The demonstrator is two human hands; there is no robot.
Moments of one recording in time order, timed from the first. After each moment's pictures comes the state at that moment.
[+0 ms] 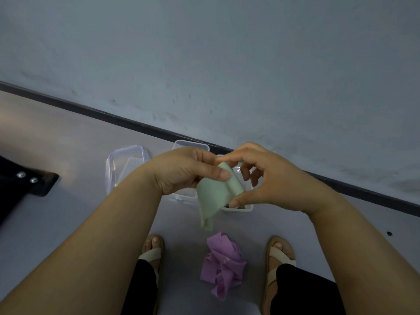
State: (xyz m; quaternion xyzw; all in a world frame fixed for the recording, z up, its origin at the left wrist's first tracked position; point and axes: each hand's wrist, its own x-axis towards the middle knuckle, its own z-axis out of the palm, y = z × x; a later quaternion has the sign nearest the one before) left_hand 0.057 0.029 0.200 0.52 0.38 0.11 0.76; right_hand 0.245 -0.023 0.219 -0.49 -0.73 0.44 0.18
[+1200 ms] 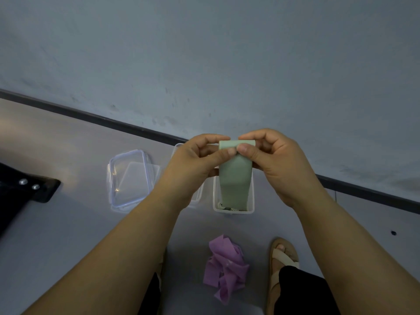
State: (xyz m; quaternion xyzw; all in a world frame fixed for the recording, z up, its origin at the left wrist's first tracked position) left_hand 0.083 0.007 0.205 0.46 0.44 0.40 0.66; right_hand 0.234 -0.015 0.212 -0.56 -0.47 0.48 0.48
